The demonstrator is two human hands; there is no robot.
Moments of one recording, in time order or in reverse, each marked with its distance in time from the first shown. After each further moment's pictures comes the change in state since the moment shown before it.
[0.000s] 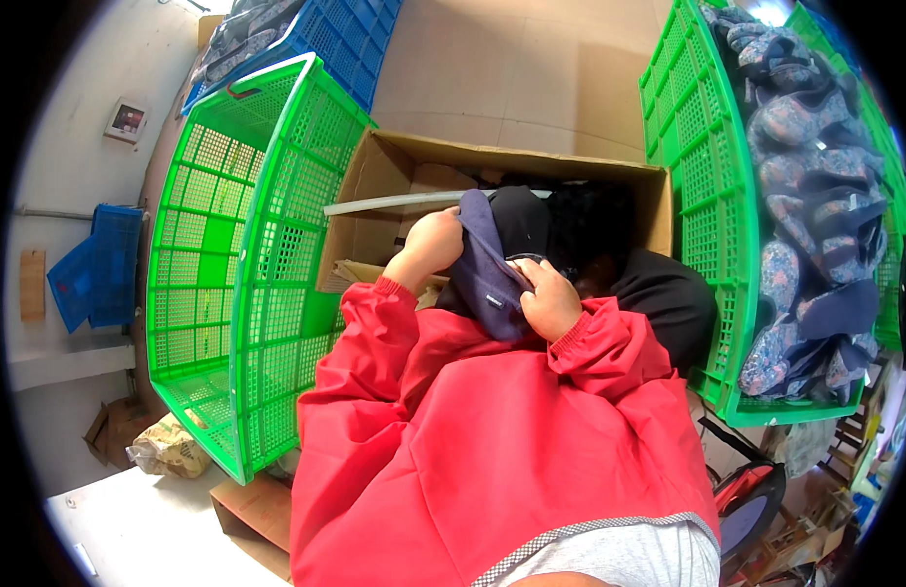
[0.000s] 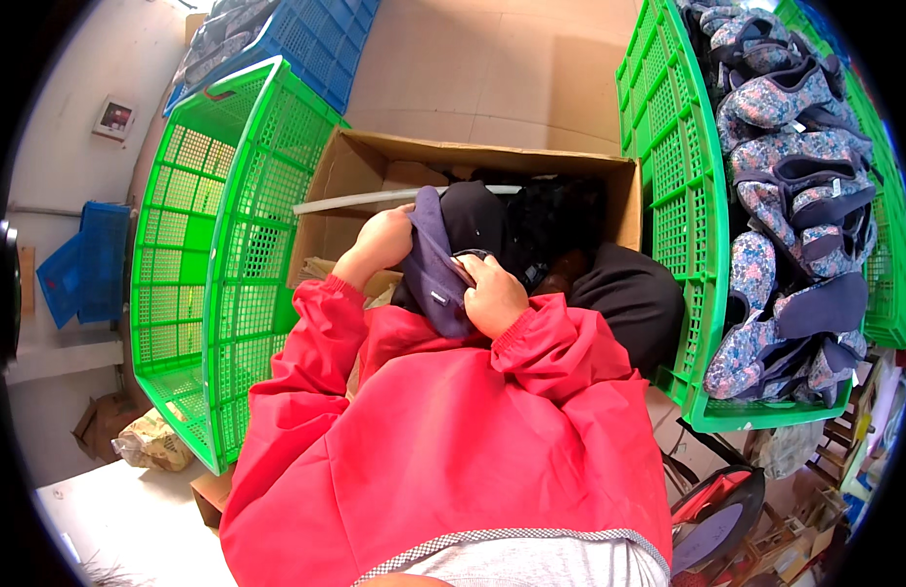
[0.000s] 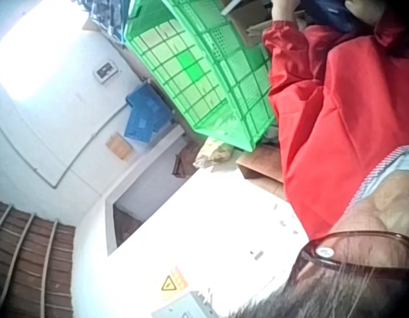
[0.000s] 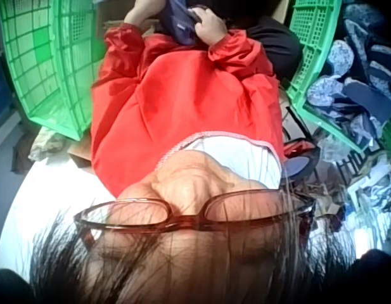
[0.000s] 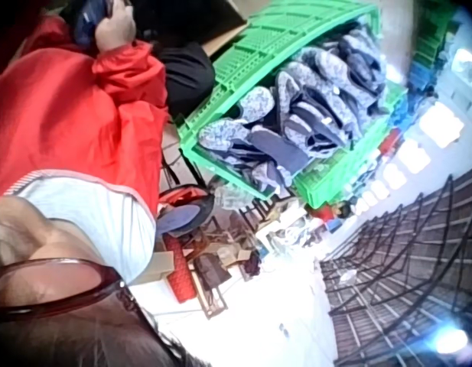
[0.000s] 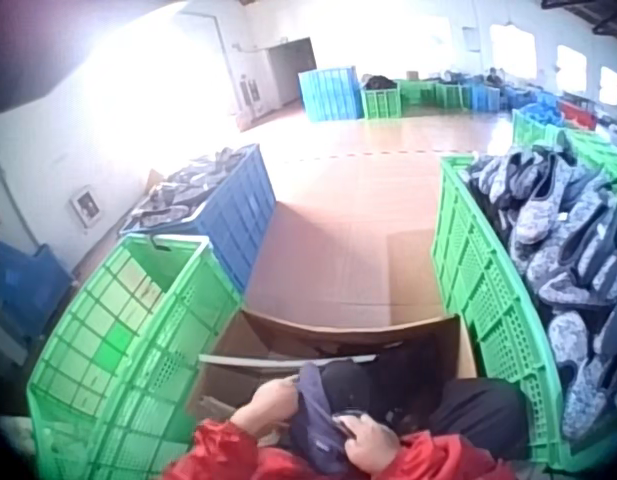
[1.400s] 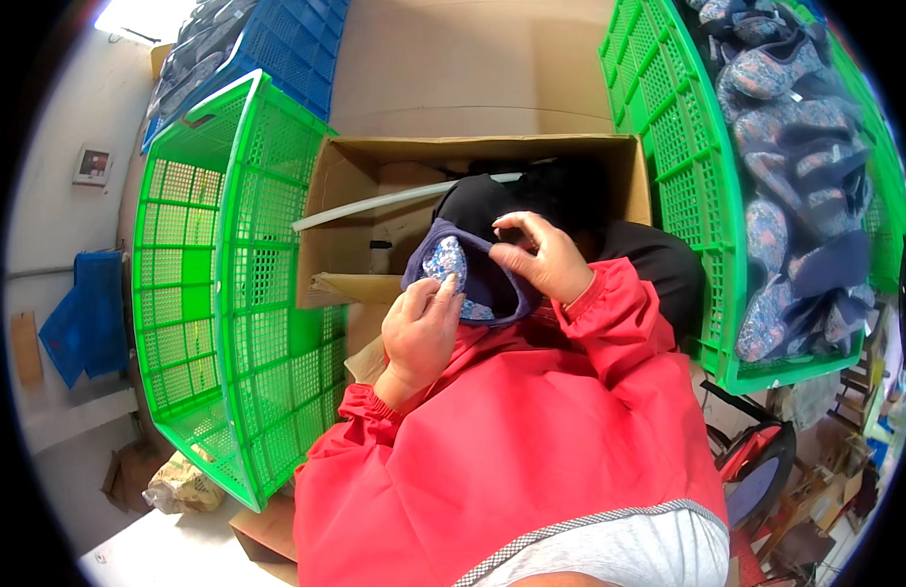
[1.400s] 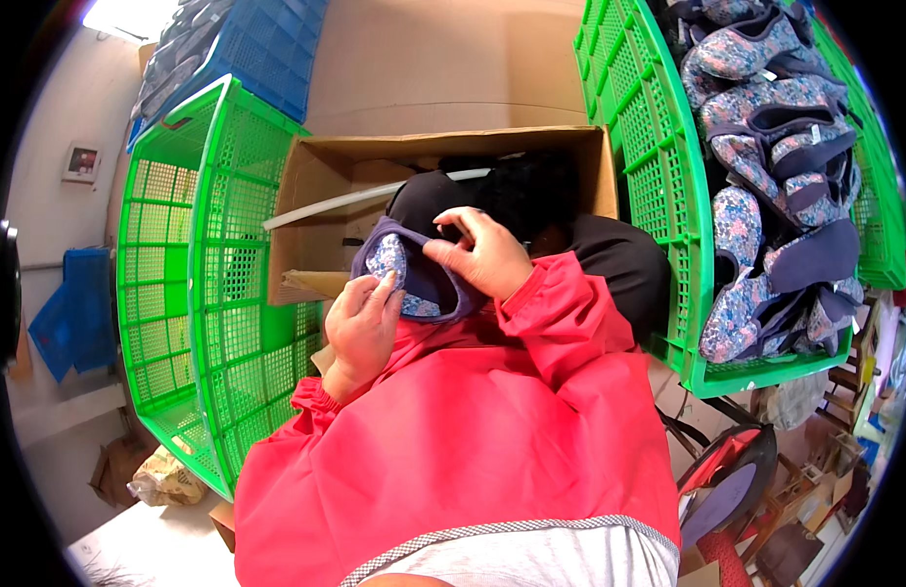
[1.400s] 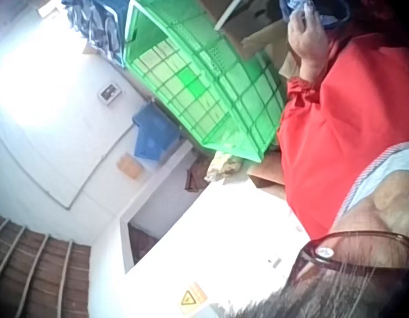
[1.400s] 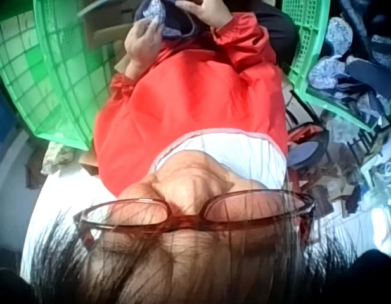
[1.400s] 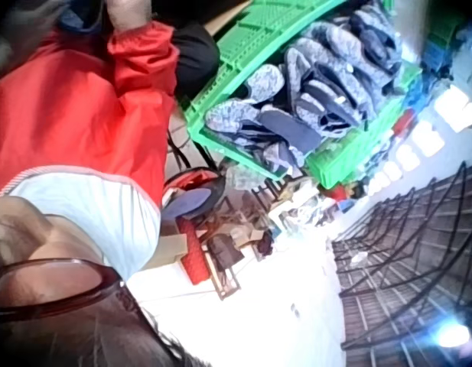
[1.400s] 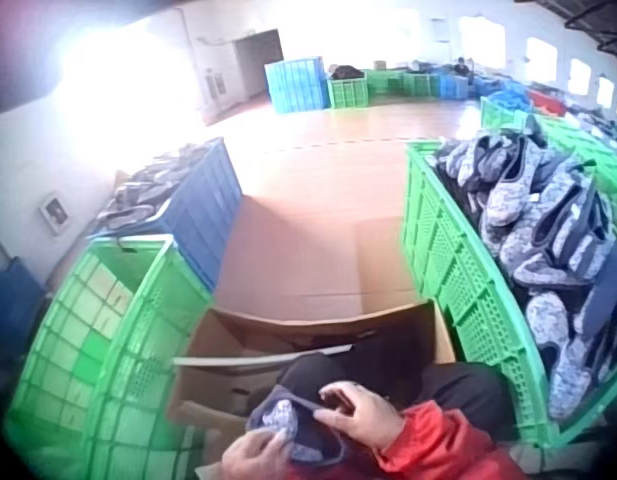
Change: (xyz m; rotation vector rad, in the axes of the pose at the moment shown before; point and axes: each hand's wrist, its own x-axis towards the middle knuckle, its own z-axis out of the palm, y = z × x) left_hand -0.113 0.096 -0.019 -0.338 0.862 -0.011; right_hand 0.023 0.002 -0.045 0.422 0.004 0.040
